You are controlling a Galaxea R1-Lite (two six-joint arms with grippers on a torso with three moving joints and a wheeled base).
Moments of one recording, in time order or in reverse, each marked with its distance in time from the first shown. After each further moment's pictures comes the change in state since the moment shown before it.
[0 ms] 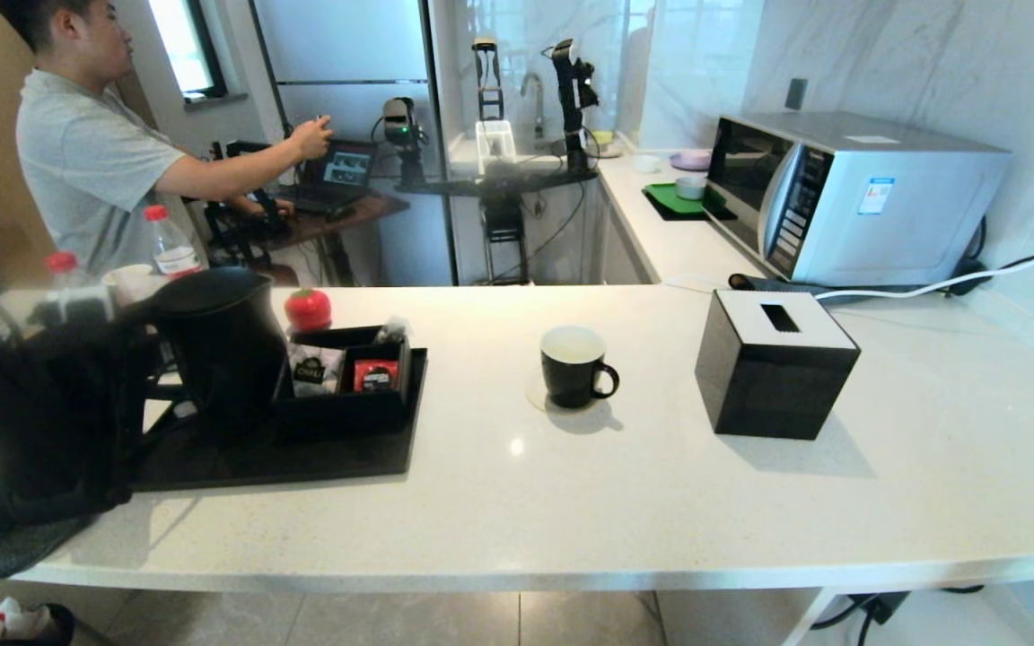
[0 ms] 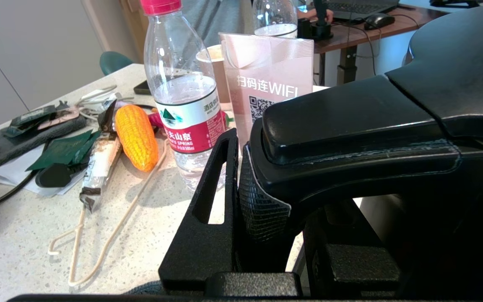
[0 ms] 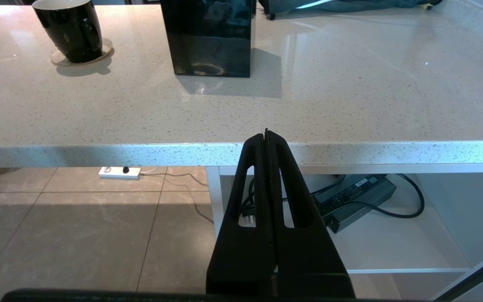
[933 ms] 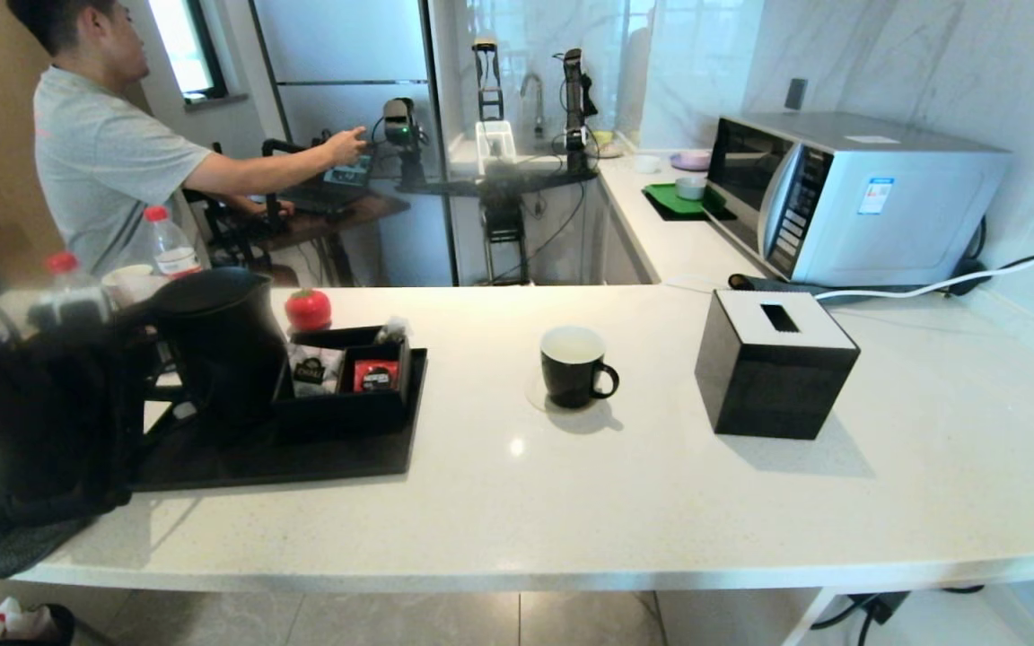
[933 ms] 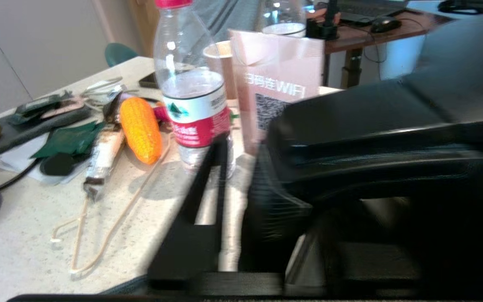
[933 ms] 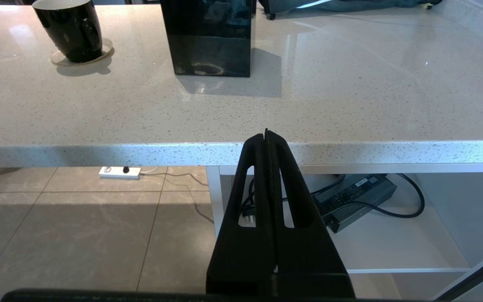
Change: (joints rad) left arm -0.002 -0.006 0.013 0.002 0.030 -0.030; right arm 0.000 0.000 0.000 0.000 0.000 0.000
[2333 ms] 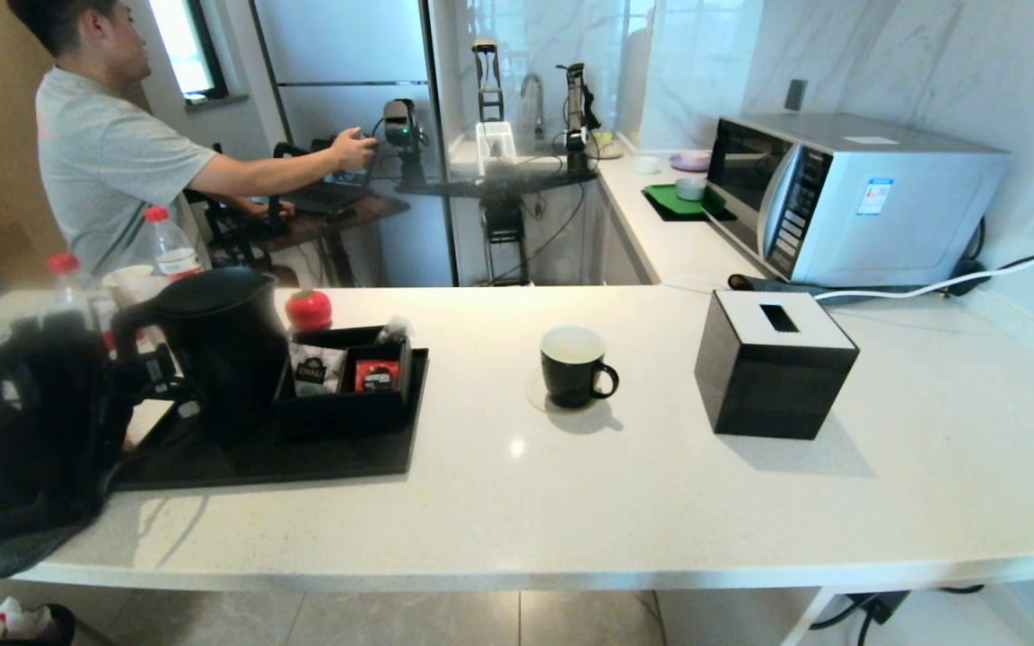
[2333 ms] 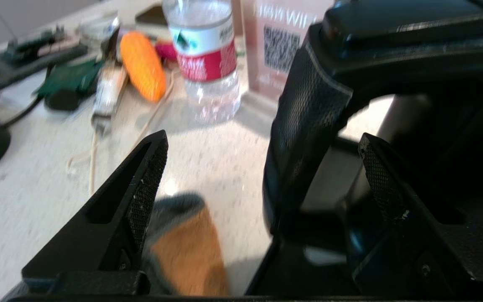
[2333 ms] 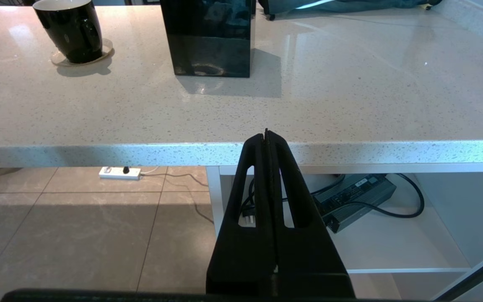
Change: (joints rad) left arm -0.002 -0.140 0.131 0.213 0.006 -0.072; right arm 0.000 0.000 0.000 0.000 0.000 0.000
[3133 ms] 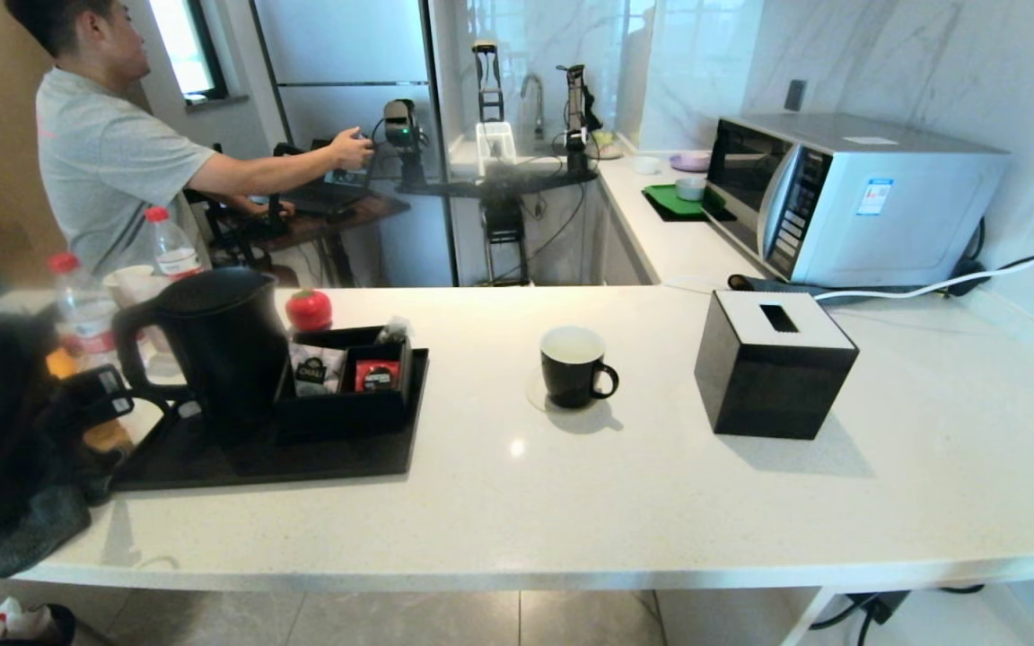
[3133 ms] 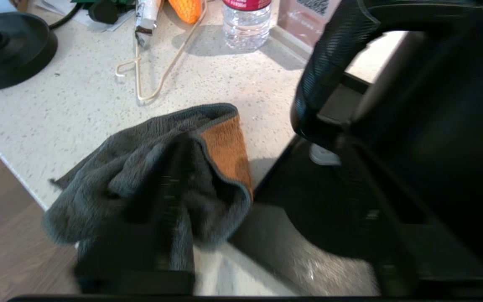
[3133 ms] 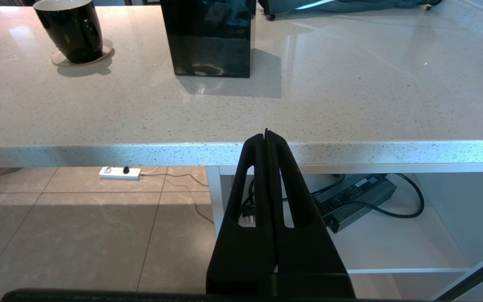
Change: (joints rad) left arm -0.039 -0.353 0.161 0.400 0.081 -0.175; right arm 0.000 0.000 0.000 0.000 0.000 0.000
